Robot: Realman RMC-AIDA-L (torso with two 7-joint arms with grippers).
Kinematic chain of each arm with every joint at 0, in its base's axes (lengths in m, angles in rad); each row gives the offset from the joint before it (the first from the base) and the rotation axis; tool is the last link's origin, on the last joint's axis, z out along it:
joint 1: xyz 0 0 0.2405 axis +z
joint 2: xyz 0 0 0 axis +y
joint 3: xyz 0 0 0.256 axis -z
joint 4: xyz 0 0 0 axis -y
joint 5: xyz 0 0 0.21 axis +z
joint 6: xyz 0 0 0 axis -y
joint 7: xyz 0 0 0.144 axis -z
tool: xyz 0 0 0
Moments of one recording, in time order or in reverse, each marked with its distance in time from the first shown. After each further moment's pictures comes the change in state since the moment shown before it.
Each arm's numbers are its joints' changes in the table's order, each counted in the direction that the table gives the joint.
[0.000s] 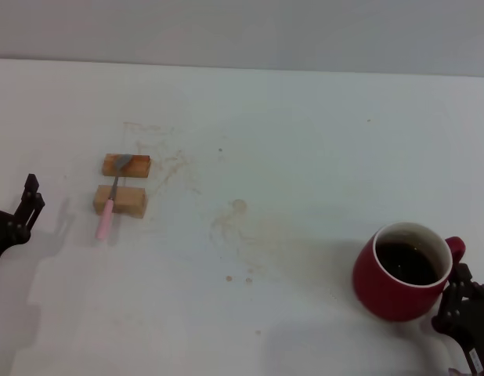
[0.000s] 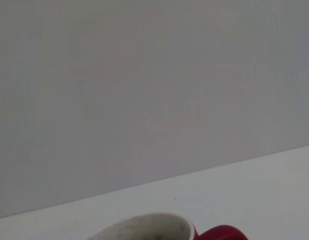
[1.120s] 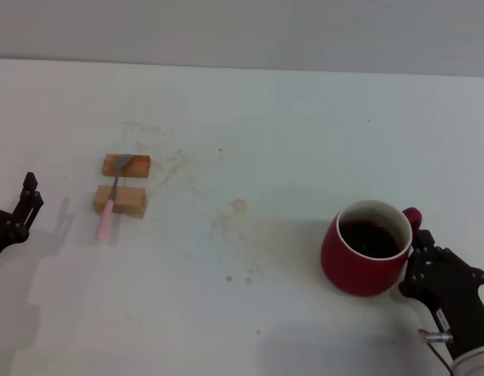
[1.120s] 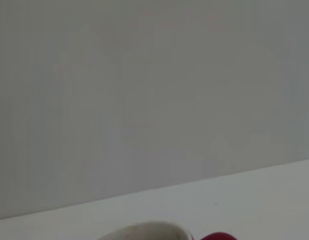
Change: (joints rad) left arm -0.001 0.002 -0.001 -0.004 0.001 -0.011 0.002; right arm 0.123 0.000 -0.037 0.012 -0.002 -0.105 -0.001
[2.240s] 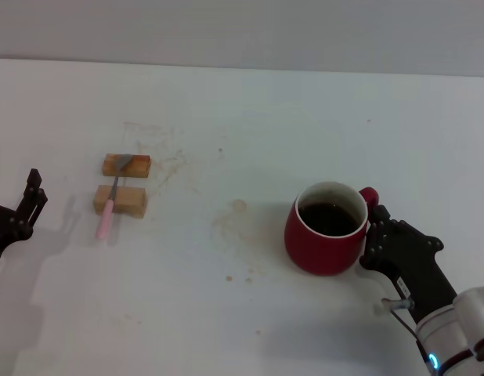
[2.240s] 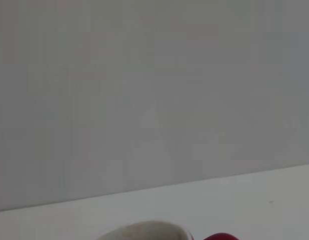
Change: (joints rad) left arm -0.003 -0.002 -0.007 0.003 0.005 -0.016 0.001; right arm 0.097 0.000 -0.090 0.008 -0.074 -0.151 0.000
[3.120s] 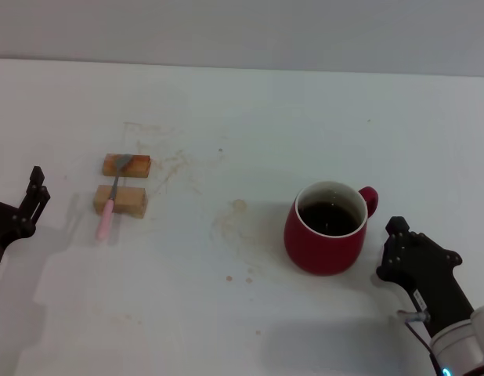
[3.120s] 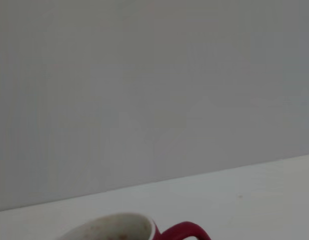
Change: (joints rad) left arm -0.004 0.000 0.000 0.007 0.002 0.000 -0.002; right arm -0.057 0.000 -0.015 0.003 -0.006 0.025 0.000
